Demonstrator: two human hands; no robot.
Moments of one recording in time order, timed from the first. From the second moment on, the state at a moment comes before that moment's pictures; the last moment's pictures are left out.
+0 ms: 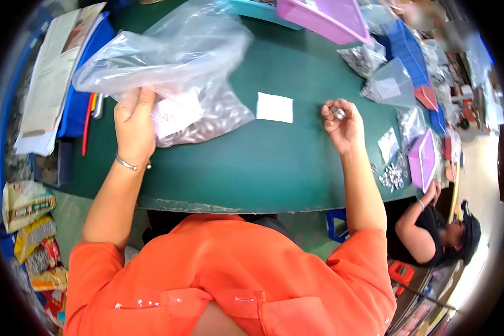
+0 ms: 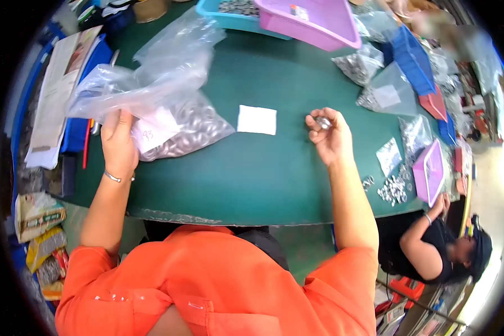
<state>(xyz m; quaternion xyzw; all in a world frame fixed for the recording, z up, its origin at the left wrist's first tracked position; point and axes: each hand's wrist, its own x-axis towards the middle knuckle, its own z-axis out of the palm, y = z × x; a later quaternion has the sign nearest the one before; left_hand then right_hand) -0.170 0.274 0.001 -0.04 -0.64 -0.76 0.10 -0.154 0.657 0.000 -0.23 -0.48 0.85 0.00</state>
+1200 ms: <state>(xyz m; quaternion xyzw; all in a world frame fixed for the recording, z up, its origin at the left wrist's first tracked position) 0.176 0.080 0.072 0.23 -0.24 -0.74 0.58 -0.380 0.327 -0.034 0.34 -0.93 0.14 -0.02</state>
